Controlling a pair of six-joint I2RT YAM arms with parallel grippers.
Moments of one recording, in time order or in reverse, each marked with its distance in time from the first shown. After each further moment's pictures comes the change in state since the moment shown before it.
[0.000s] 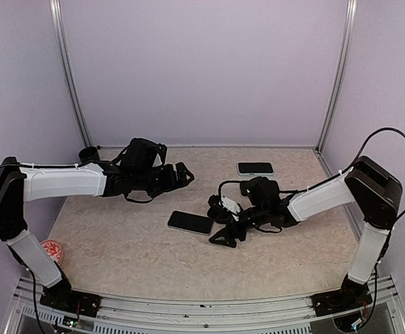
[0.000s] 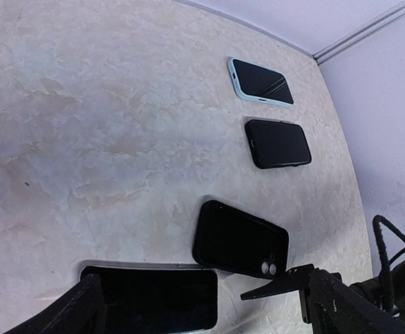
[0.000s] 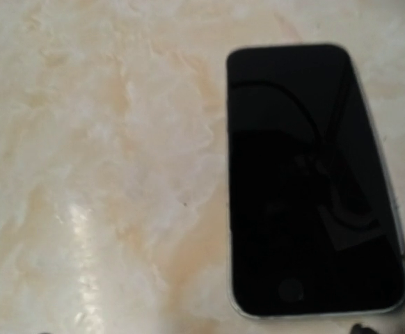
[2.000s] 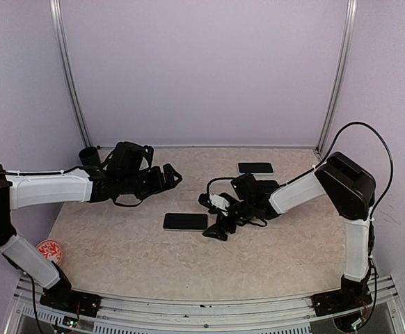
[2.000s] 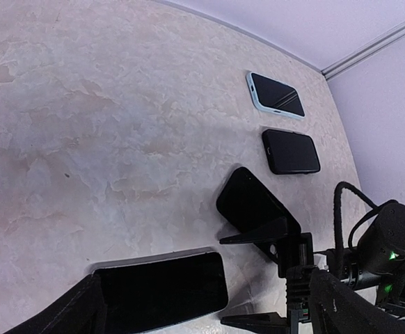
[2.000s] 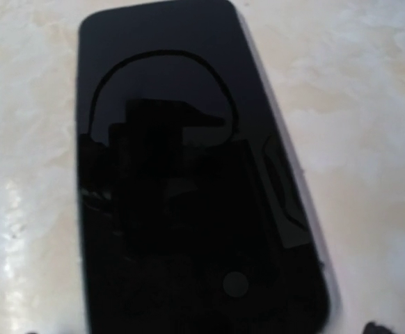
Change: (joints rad) left arm 0.041 -0.124 -0.126 0.024 -0.021 -0.001; right arm -0.043 0.248 0.223 -0.029 0.060 -0.174
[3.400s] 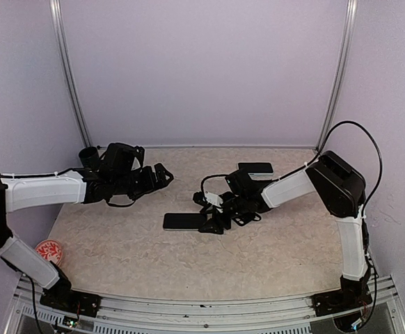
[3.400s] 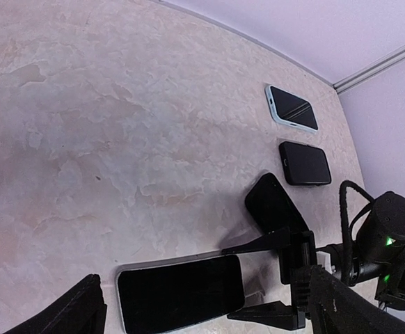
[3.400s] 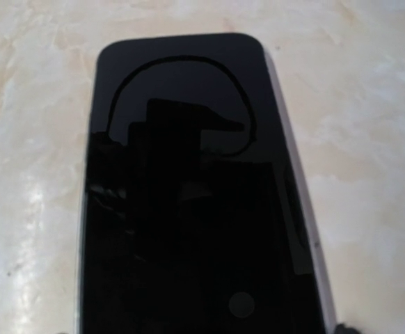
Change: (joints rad) left arm 0.051 -0.043 -0.050 0.007 0.001 -0.002; right arm -0.008 0.097 0.147 -0.081 -0.126 -0.101
